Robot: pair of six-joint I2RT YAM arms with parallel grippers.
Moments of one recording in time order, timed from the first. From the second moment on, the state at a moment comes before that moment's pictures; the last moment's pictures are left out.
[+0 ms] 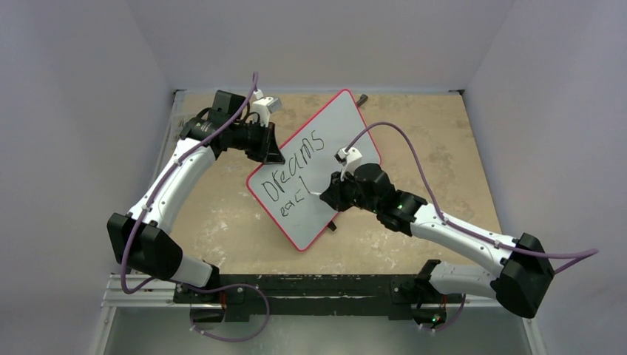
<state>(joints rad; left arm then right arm) -0.33 1.46 1.44 -0.85 0.58 -0.05 0.84 1.15 0.78 -0.10 -0.01 0.40</state>
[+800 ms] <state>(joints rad) -0.33 1.46 1.44 -0.85 0.58 -0.05 0.84 1.20 0.88 -0.15 -0.01 0.38</state>
